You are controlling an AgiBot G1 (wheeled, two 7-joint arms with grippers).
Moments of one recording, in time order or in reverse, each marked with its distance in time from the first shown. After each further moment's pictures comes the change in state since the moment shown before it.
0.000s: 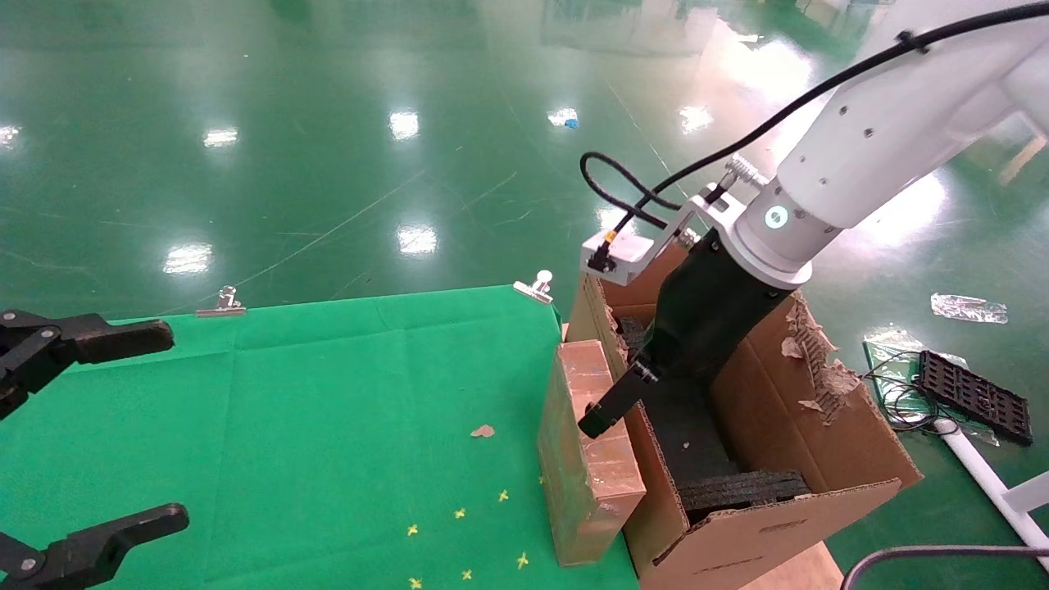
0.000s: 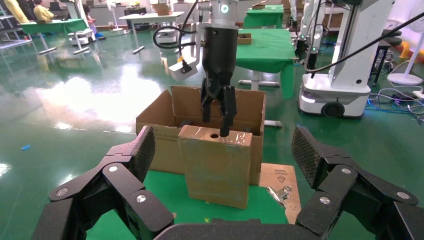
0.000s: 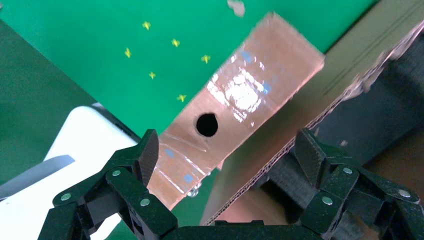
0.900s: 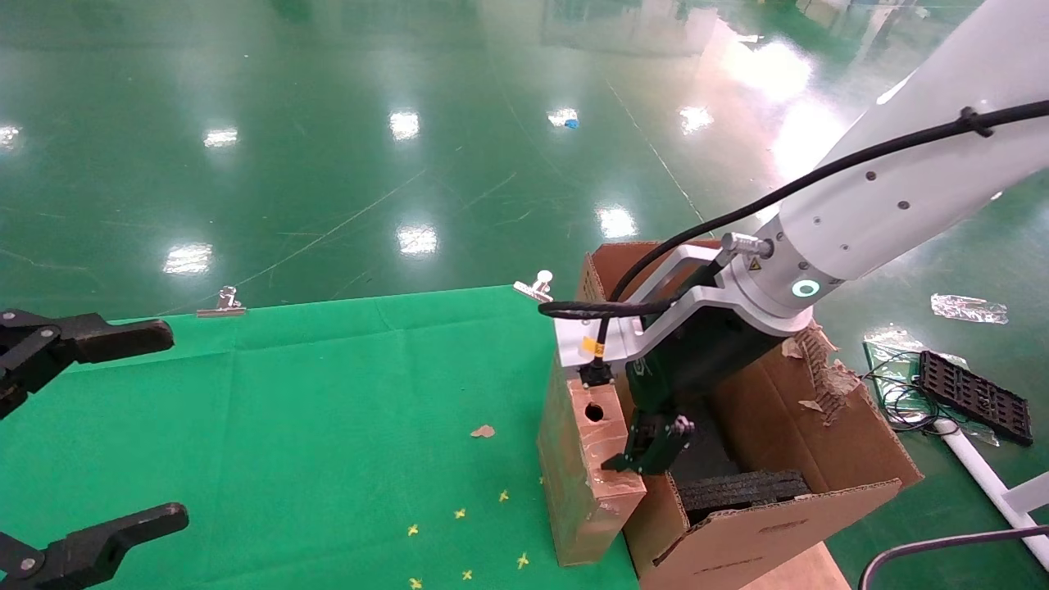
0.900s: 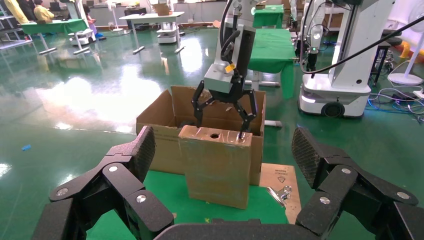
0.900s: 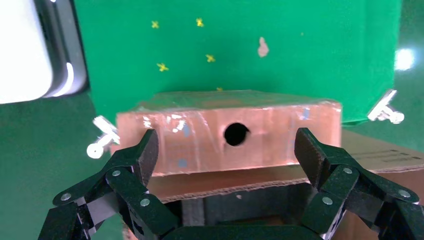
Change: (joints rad) left arm 0.000 0.000 -0.001 0.000 0.001 0.001 -0.001; right arm -0.074 0.132 0.214 0.458 -0.186 0.010 -0.470
